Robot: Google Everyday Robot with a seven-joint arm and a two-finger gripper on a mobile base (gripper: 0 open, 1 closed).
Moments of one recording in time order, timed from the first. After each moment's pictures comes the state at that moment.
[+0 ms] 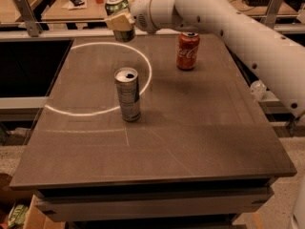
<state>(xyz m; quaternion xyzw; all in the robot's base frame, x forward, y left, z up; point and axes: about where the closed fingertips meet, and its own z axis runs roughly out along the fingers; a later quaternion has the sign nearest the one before) 0.735 0.088 0.984 -0.43 0.67 0.22 0.57</state>
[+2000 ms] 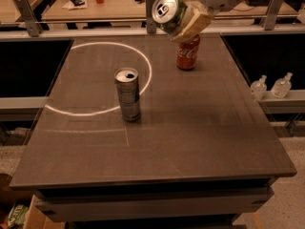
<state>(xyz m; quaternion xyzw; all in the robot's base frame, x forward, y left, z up) 0.567 -0.051 1.039 -0.77 0.49 0.06 0.41</state>
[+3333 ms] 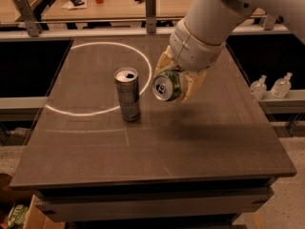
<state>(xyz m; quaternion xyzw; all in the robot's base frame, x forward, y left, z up) 0.500 -0.051 0.918 -0.90 0.40 0.00 0.18</state>
